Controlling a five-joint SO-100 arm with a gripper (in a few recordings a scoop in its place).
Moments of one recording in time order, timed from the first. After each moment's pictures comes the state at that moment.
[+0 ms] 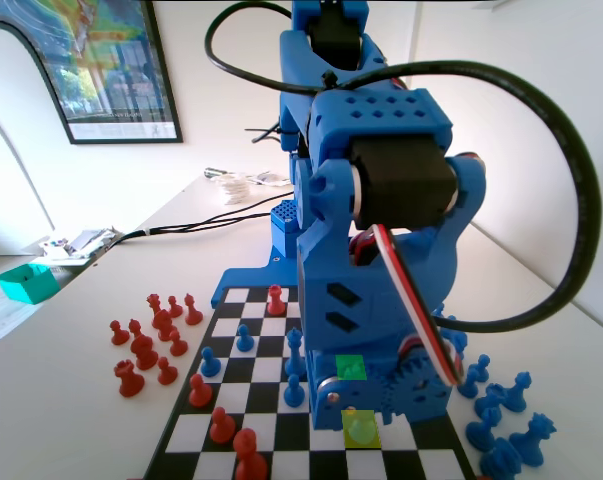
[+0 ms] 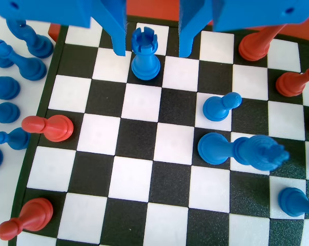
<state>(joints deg) -5.3 52.3 73.7 64.2 -91.9</state>
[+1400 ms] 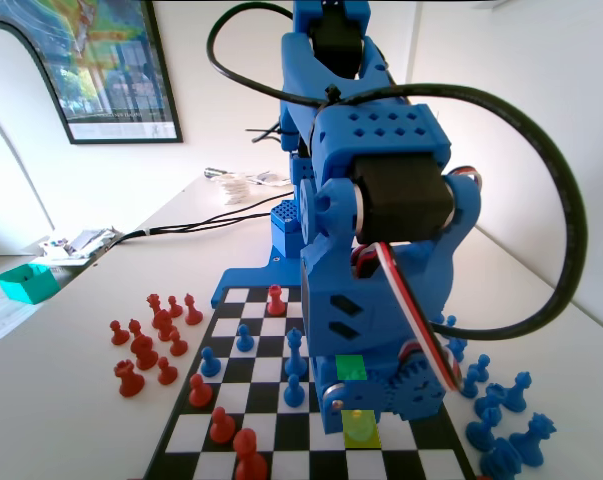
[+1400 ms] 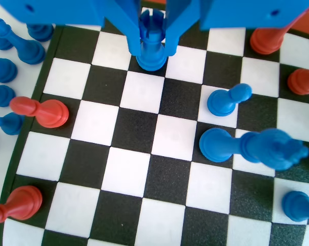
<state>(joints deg) -5.7 51.3 75.6 62.5 -94.7</state>
